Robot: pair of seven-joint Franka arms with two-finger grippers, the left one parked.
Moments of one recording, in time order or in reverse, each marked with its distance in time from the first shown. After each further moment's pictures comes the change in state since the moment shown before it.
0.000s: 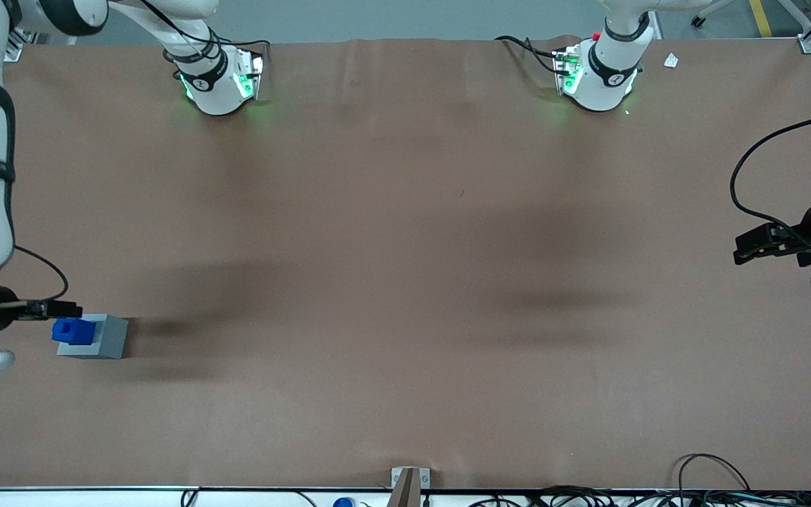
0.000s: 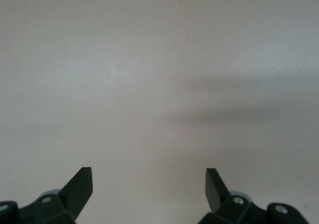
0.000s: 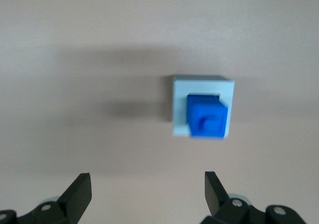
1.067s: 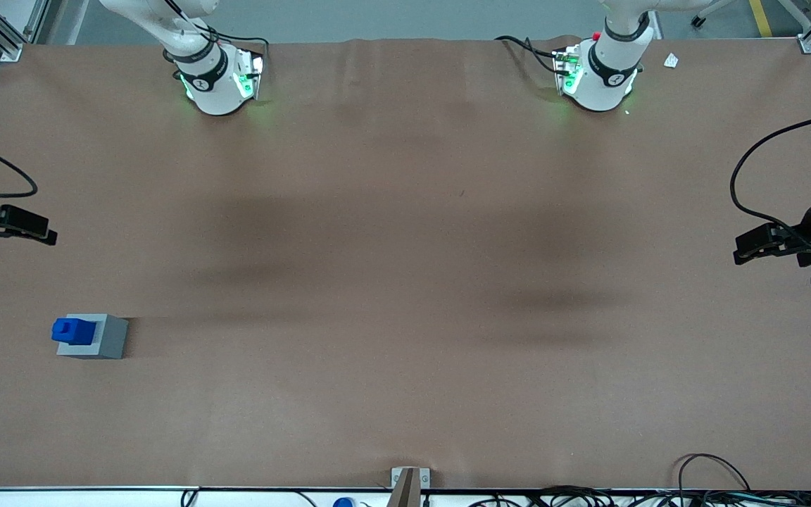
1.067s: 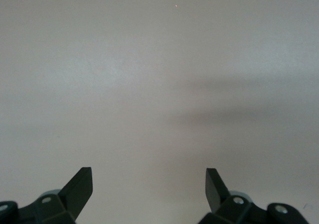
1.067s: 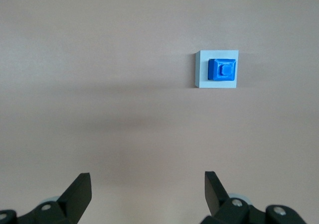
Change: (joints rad) arm 0.062 -0.377 0.002 -0.208 0.013 -0.079 0.069
